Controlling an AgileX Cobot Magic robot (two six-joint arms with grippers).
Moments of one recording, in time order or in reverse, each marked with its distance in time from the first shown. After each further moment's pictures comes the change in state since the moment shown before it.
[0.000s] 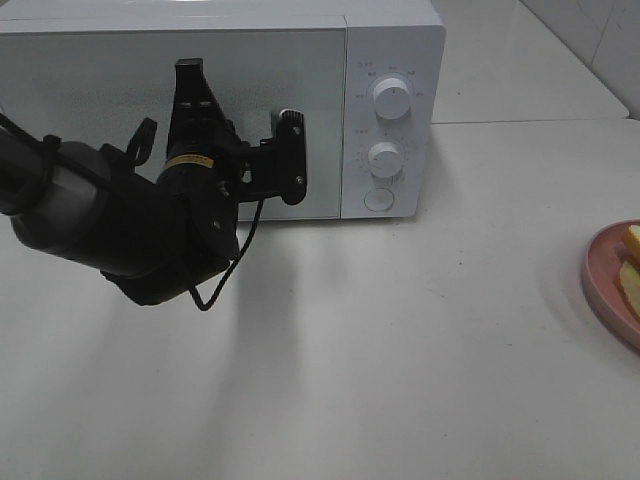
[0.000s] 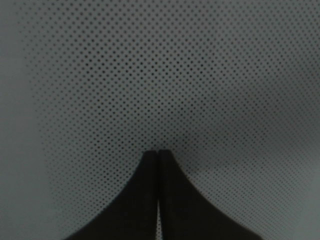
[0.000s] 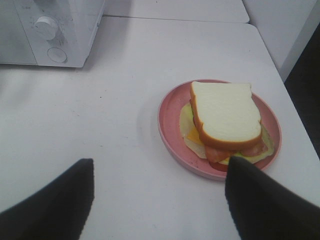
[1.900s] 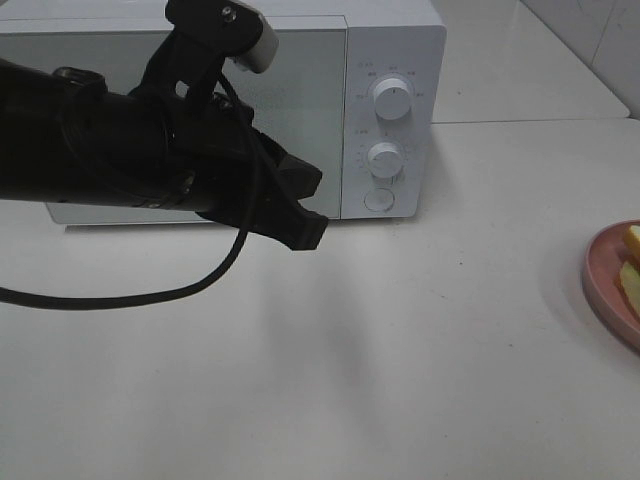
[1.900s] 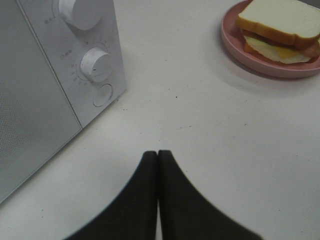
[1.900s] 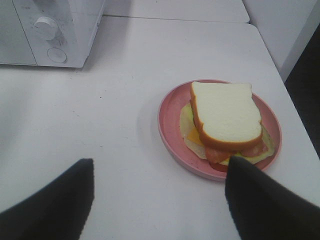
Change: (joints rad) left arm 0.000 -0.566 0.186 -0.686 1.130 -0.309; right arm 0.000 0.000 0.000 0.000 0.000 0.000
